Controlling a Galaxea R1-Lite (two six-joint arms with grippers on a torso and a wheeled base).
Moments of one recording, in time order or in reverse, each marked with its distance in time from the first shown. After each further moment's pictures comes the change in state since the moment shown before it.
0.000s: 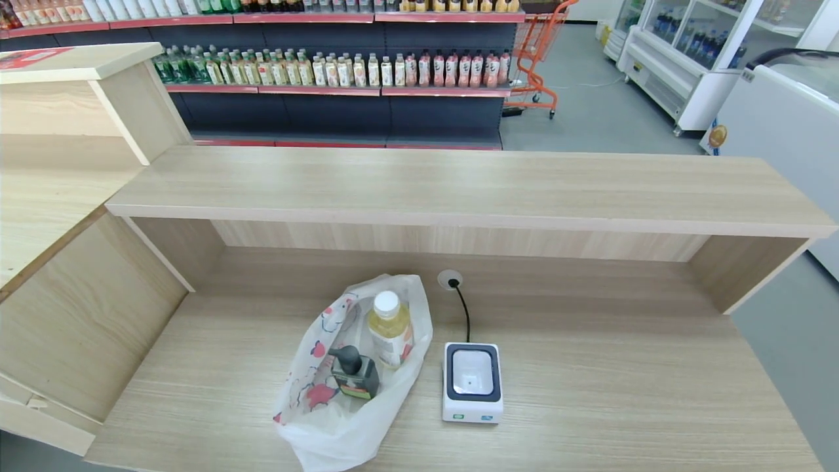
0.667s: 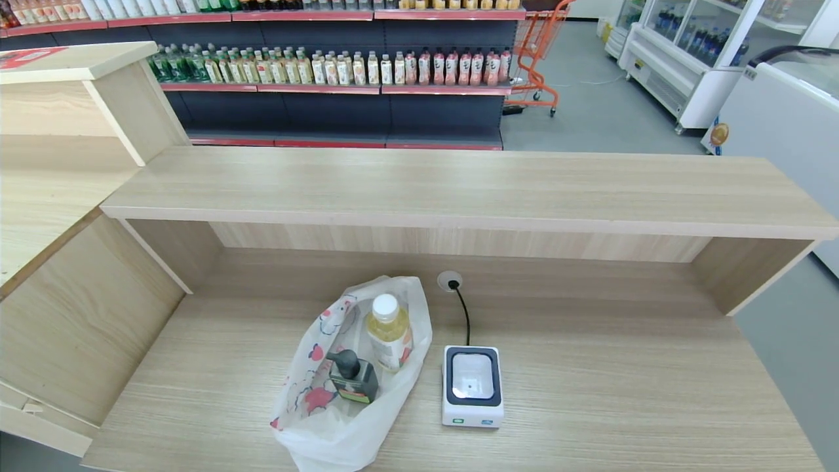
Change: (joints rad) left arm 0.001 0.000 0.000 0.000 0.000 0.000; right arm 0.001 0.001 0.000 0.001 0.000 -0.006
